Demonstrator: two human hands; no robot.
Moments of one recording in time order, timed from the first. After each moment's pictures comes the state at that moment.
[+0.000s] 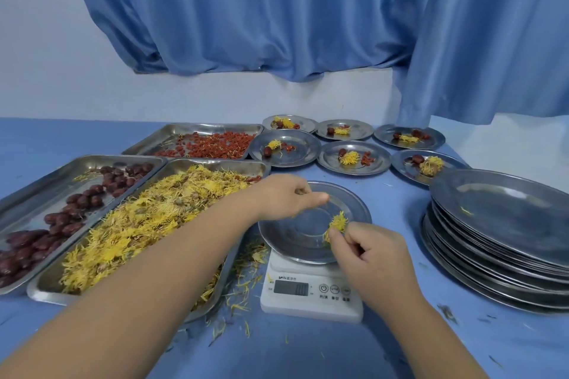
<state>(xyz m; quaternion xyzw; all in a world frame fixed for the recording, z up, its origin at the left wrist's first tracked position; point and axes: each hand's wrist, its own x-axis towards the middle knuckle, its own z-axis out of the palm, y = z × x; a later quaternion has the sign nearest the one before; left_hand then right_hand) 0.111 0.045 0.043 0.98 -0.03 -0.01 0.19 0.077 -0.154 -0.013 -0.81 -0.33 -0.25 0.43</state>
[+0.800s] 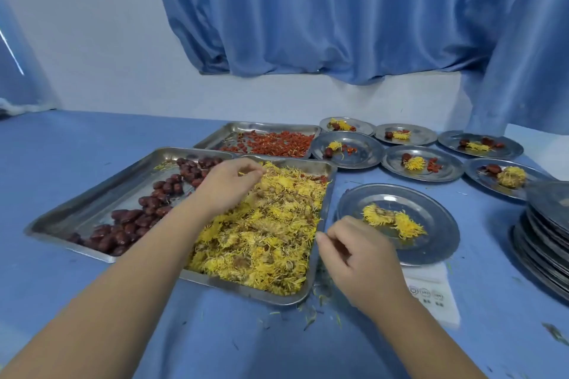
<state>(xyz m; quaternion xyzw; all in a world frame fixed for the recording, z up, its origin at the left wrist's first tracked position) -0.007 0.209 0.049 0.91 0.14 0.18 0.34 0.021 -0.044 -0.006 -0.79 -0.43 -0.25 0.37</state>
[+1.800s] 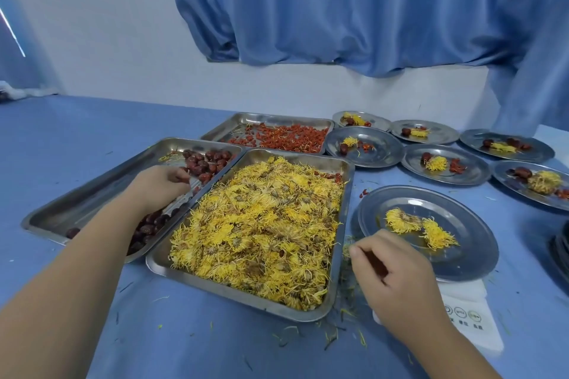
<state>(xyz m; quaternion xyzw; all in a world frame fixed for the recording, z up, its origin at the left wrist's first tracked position) -0.043 0.354 0.018 0.91 0.31 0.14 0.23 0.028 -0.044 -0.023 -0.79 -0.39 -0.22 0.41</state>
